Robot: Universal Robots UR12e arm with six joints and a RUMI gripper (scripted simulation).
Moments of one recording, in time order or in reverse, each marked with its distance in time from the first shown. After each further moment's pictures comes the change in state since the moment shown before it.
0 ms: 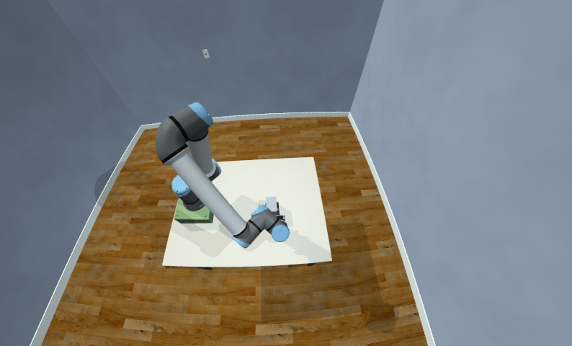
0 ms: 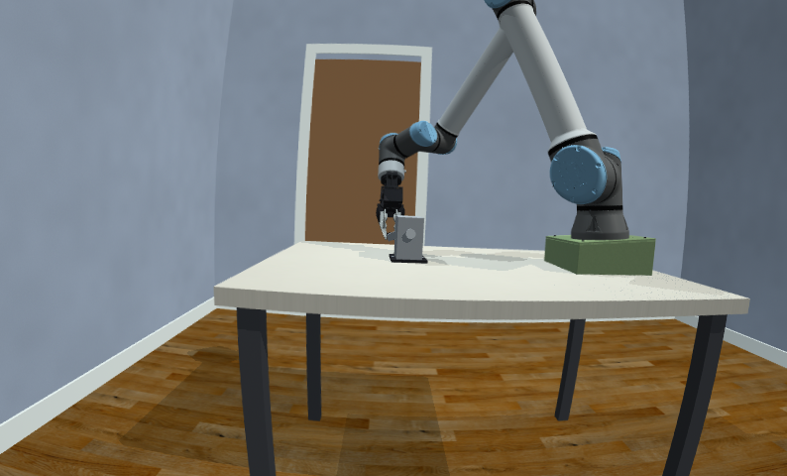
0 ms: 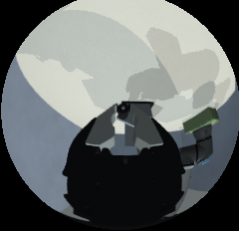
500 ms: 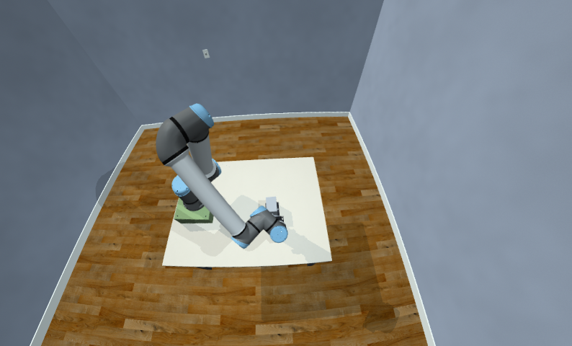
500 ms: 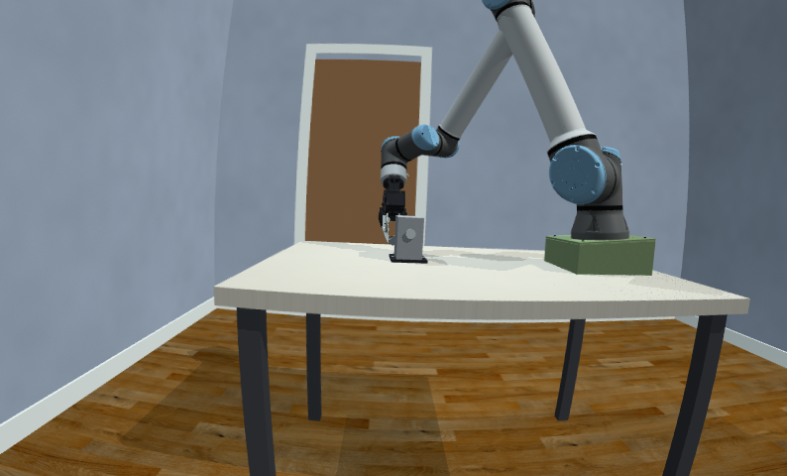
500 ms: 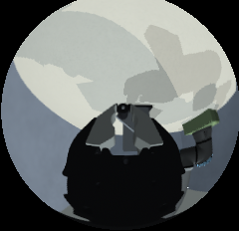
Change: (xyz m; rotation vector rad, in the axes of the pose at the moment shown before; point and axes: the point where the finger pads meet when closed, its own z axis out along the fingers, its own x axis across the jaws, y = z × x) arm 0.008 -0.006 0.011 0.000 0.000 0.000
